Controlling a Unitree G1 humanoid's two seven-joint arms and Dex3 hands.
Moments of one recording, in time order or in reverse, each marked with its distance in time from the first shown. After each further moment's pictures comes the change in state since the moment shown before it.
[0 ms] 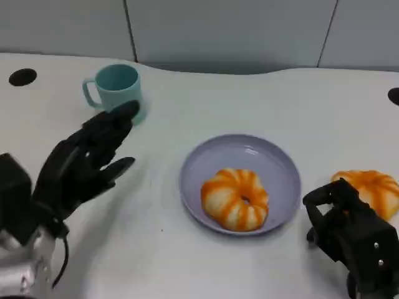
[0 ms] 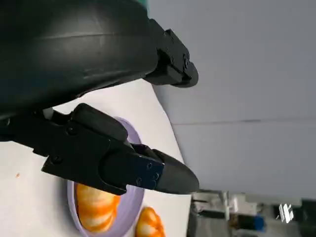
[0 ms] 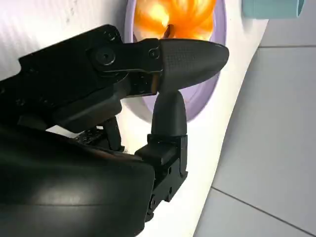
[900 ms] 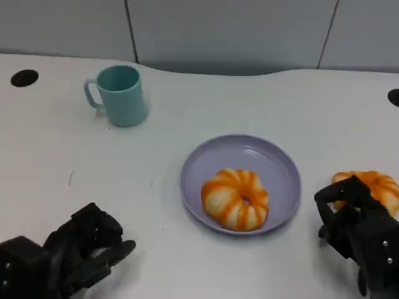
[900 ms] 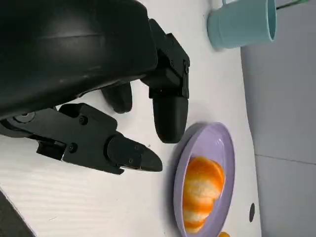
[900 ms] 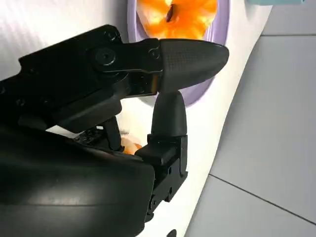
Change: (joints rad) left arm 0.333 -0.058 -0.023 -0.151 0.157 0.090 0.254; right arm -0.026 -0.036 -0.031 0.057 -0.008 -0.047 -0.010
